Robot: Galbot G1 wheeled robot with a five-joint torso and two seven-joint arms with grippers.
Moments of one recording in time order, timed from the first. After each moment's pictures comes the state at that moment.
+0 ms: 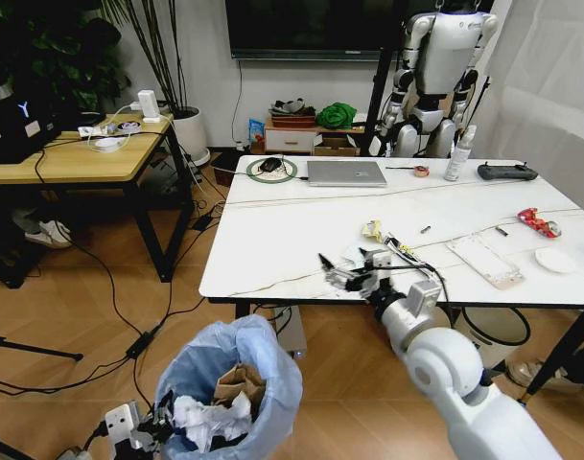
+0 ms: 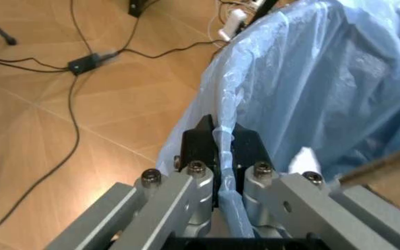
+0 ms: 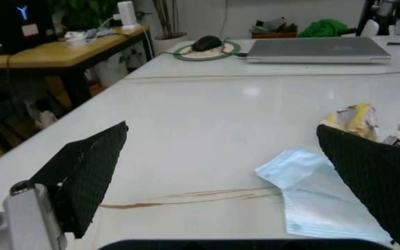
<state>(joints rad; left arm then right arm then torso) 2.06 -1.44 -0.67 -2.39 -0.67 0.35 -0.28 -1.13 1.13 0.29 2.05 0.55 -0.42 0.11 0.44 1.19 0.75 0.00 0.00</state>
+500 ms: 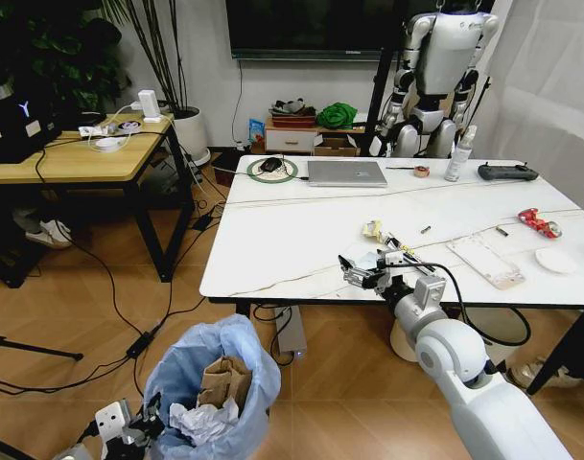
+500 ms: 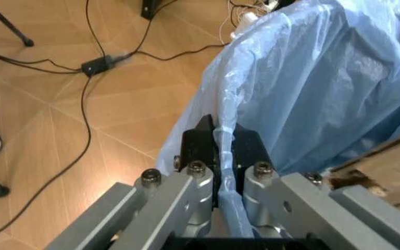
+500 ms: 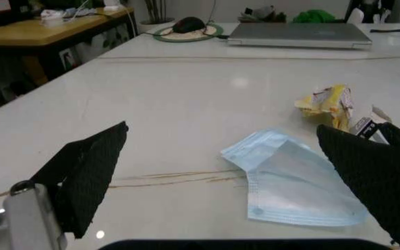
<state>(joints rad) 2.04 -1.44 -0.68 -2.39 -0.68 0.36 -0.32 -1.12 1.12 0.30 1.98 0.52 -0.41 0.08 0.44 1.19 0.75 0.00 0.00</state>
